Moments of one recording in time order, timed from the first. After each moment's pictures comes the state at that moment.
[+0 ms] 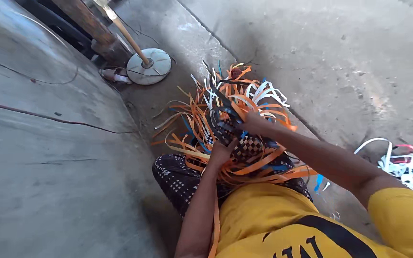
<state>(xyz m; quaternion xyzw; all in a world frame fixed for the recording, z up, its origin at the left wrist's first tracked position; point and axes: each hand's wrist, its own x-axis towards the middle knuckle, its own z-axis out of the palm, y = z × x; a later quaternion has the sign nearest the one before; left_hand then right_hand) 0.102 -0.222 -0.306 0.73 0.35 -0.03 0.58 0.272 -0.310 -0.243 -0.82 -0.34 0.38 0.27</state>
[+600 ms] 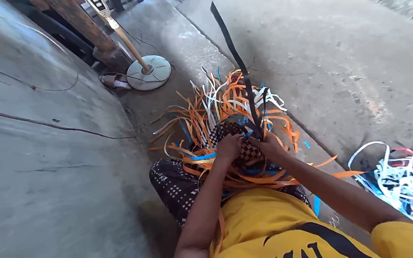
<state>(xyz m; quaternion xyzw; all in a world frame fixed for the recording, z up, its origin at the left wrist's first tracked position) 0.151 -0.233 -0.258 0.88 0.23 -0.18 0.36 0.234 -0.385 -0.257 -0.76 -0.20 0.36 0.50</state>
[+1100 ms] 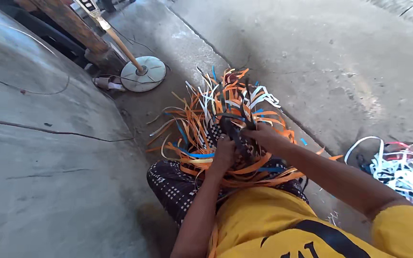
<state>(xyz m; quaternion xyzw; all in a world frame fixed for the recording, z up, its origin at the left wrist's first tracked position) 0.126 -0.242 -0.278 0.92 0.14 -0.03 0.36 0.243 -0.365 -0.202 -0.72 -0.20 0.45 0.48</state>
